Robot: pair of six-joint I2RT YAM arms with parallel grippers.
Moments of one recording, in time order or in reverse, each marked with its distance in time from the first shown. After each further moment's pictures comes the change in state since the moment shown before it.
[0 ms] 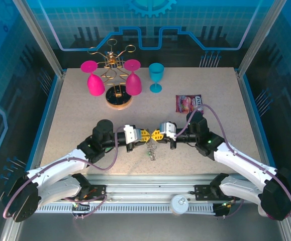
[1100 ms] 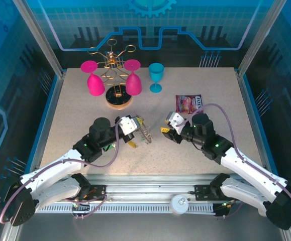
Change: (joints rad) left arm 0.006 -0.059 0.065 -0.118 -0.457 0.043; right arm 0.018 -0.113 0.026 -0.186 0.491 0.219
